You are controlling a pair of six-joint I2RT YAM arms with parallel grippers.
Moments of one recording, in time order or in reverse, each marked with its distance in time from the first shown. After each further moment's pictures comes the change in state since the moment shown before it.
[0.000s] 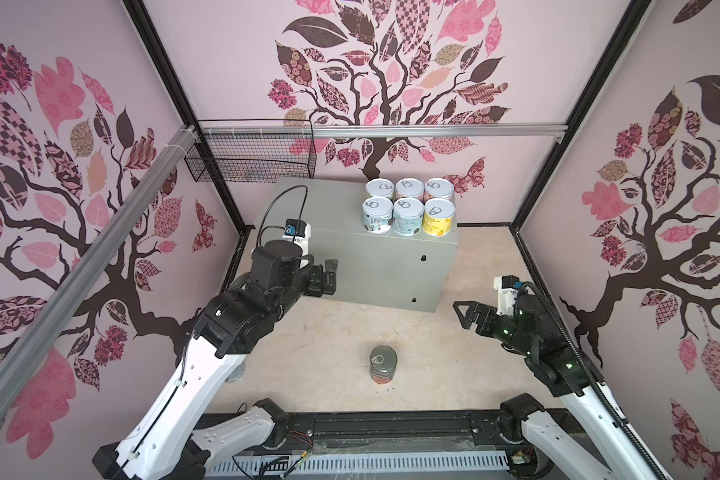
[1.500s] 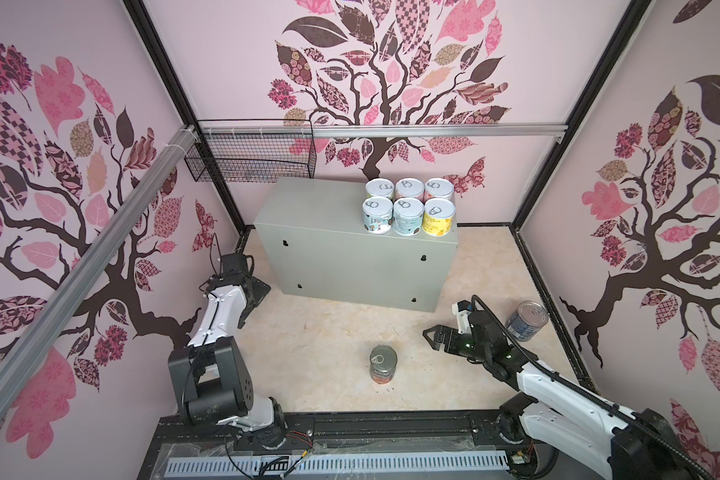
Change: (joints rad) left arm 0.900 0.476 -0.343 0.222 0.201 -0.486; right arm 0.147 0.321 -0.378 0.541 -0.097 0.115
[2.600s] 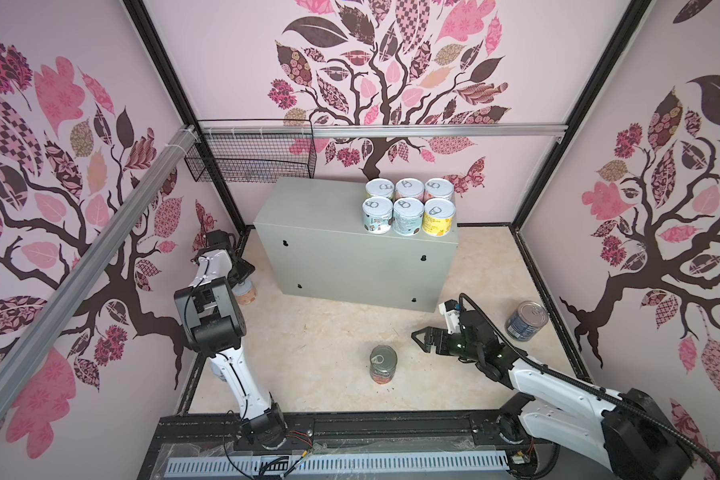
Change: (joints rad) left arm 0.111 0.540 0.528 -0.069 0.010 0.169; right arm 0.087 0.099 0.000 0.146 -0.056 0.013
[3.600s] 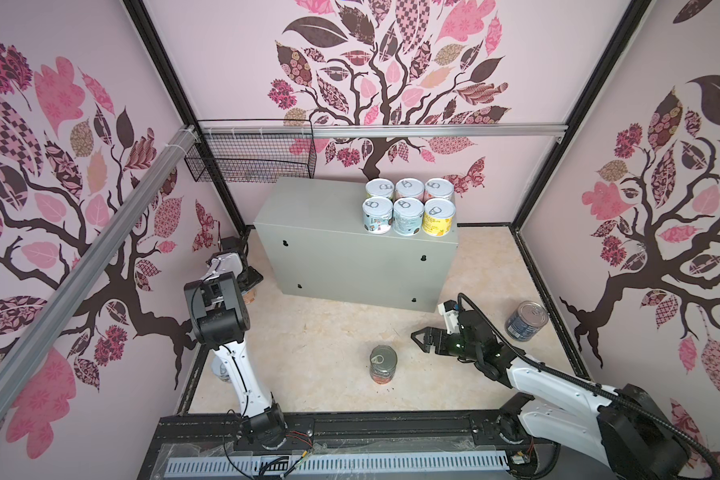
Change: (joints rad) left arm -0.053 0.062 -0.064 0.069 -0.073 0.083; right arm 0.000 0.021 0.000 0.011 0.003 -0.001
